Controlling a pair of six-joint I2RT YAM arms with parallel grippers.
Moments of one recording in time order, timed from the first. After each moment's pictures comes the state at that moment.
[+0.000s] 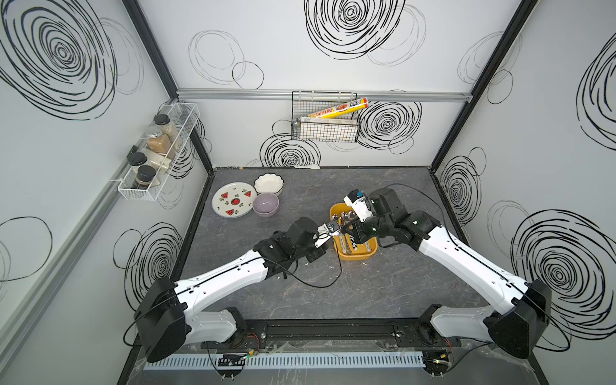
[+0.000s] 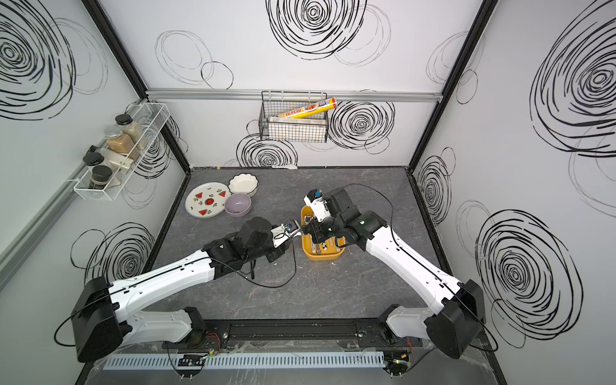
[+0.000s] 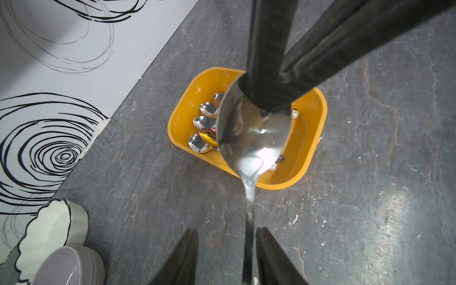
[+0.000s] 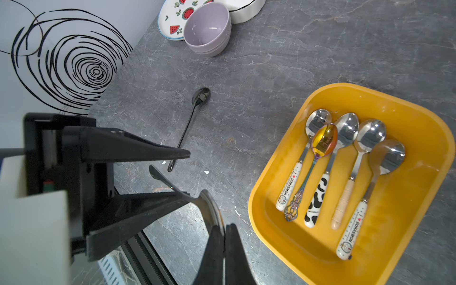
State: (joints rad) left arm -0.84 1.27 0.89 -0.26 -0.09 0.30; right arm 0.67 1.28 1.17 -0.68 -0.29 0.22
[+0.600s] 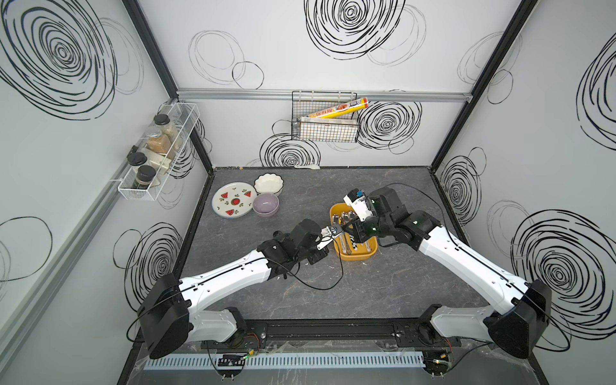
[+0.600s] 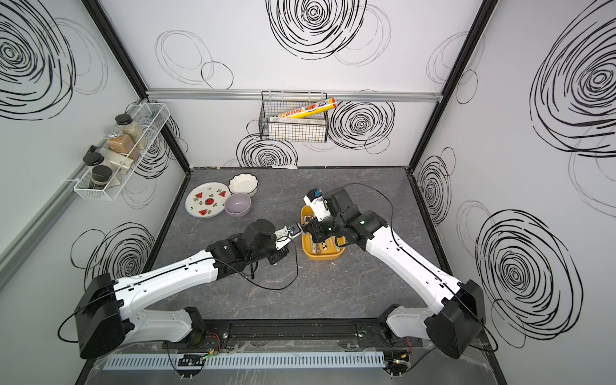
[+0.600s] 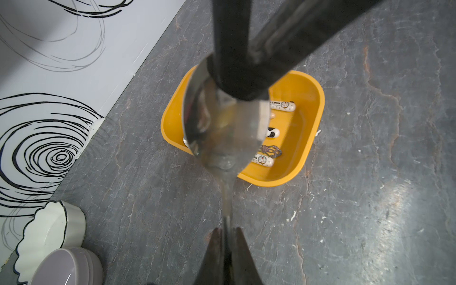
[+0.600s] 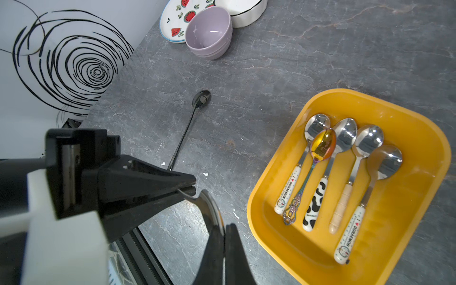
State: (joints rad) left arm -0.86 1.28 0.89 -0.26 -0.12 0.30; right arm 0.67 1.28 1.17 -0.68 -0.27 0.22
